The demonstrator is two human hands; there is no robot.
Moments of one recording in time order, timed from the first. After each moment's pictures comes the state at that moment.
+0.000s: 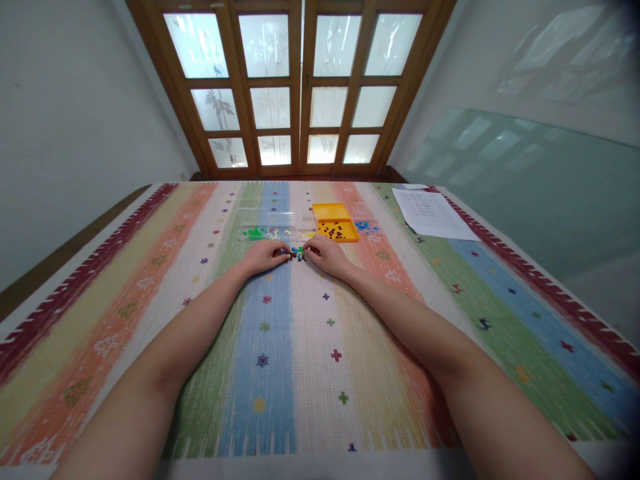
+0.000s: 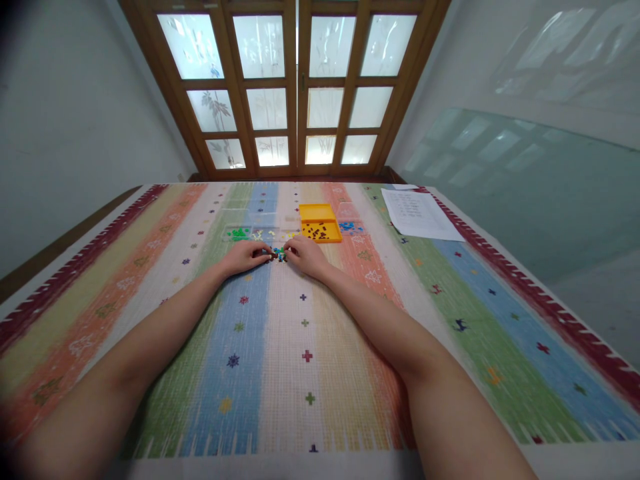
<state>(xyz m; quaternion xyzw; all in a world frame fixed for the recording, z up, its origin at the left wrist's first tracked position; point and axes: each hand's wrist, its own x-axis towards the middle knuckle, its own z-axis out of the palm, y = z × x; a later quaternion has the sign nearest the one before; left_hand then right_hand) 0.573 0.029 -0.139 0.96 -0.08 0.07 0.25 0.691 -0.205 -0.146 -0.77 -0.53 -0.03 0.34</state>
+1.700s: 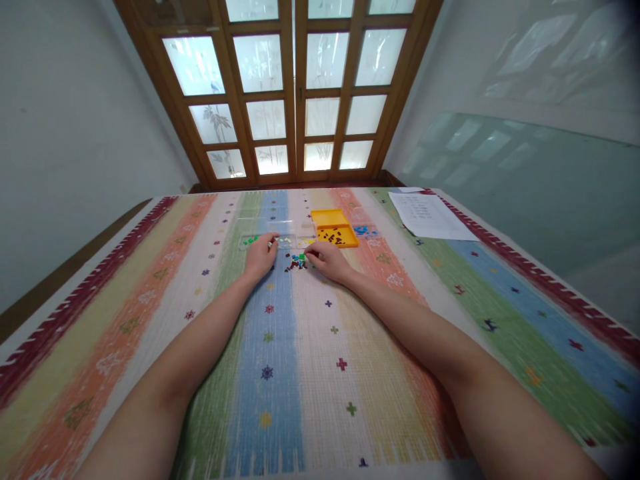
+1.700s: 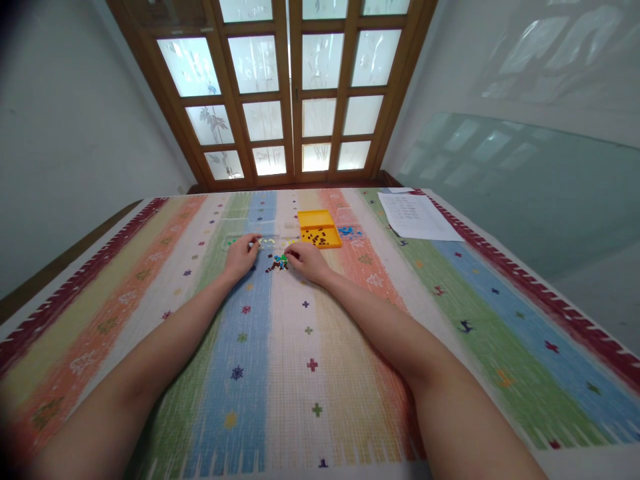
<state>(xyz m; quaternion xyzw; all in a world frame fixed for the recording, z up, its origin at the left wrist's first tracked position) 0.593 0.032 -0.153 0.92 0.11 0.25 0.27 0.697 -0.204 -0.152 -0.76 -0.51 -0.04 0.40</state>
